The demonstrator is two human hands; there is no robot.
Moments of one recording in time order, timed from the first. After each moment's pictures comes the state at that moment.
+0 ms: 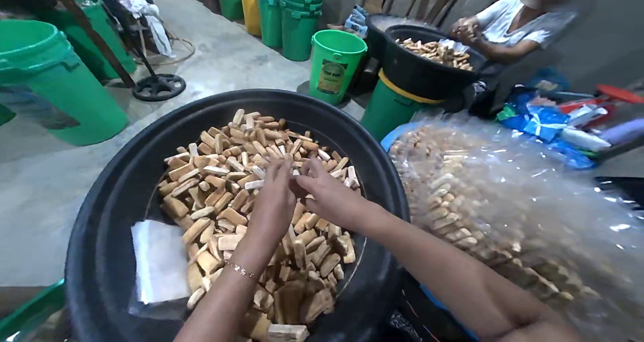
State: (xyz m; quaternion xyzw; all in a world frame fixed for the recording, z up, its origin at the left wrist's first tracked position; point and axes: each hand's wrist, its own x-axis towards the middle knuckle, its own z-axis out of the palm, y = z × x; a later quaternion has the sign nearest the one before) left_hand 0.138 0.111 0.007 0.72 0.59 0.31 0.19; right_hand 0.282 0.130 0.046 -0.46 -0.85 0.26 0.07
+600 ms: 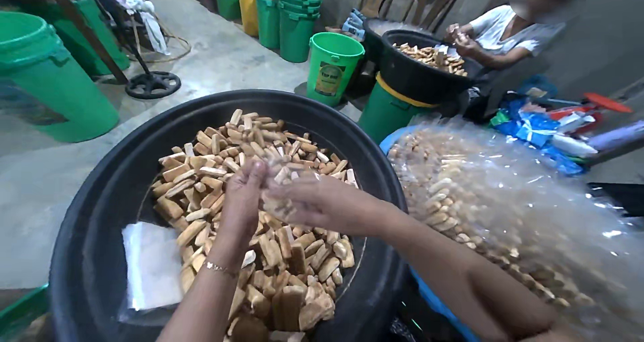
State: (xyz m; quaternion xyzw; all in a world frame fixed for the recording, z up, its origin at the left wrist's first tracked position) left_hand 0.110 0.118 0.009 0.39 0.51 0.60 0.48; right_hand 0.285 0.119 0.077 -0.31 -0.89 0.31 0.16
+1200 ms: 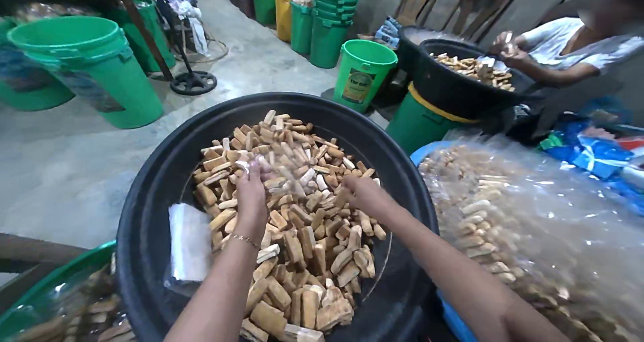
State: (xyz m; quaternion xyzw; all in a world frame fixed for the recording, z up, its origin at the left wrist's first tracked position) left_hand 0.080 0.137 -0.016 0.24 0.61 0.62 0.43; right_hand 0.311 0.173 0.004 -0.58 -0.77 0.26 0.00
